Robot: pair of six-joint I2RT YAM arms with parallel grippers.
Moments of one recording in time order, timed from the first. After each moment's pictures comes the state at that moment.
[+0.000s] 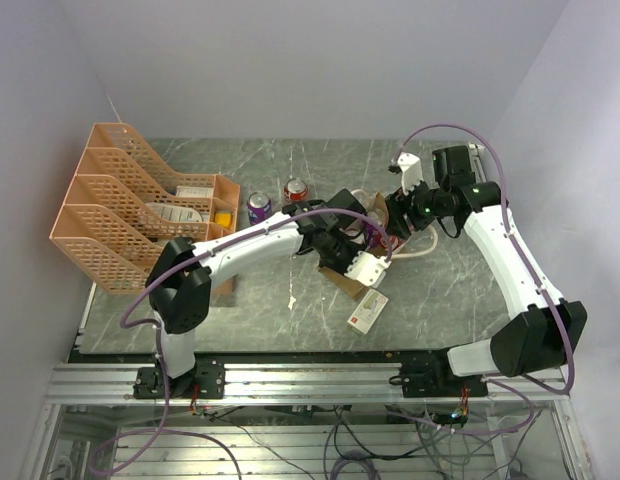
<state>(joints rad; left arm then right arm) -0.96 1.86 1.60 -0.81 0.45 1.23 0.20 1.38 1.34 -0.88 -0.40 -0.43</state>
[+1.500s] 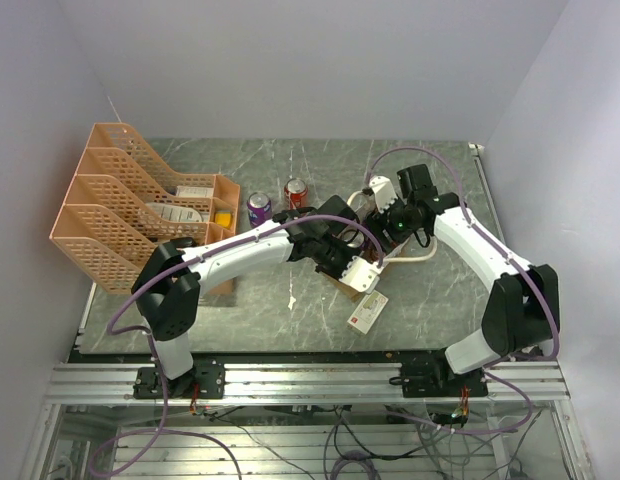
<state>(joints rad) -0.96 1.77 1.45 -0.67 0.47 1.22 0.30 1.52 1.18 -0.69 -0.25 -0.44</state>
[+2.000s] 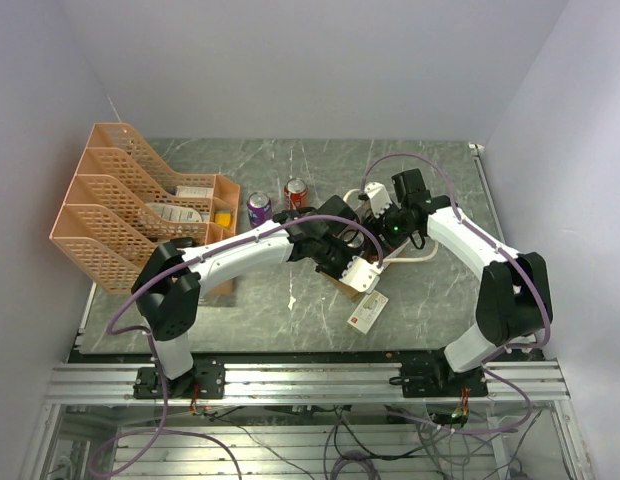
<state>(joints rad) -0.96 1.77 1.45 -0.67 0.47 1.22 0.30 1.59 1.14 -0.62 -0.26 -0.46</state>
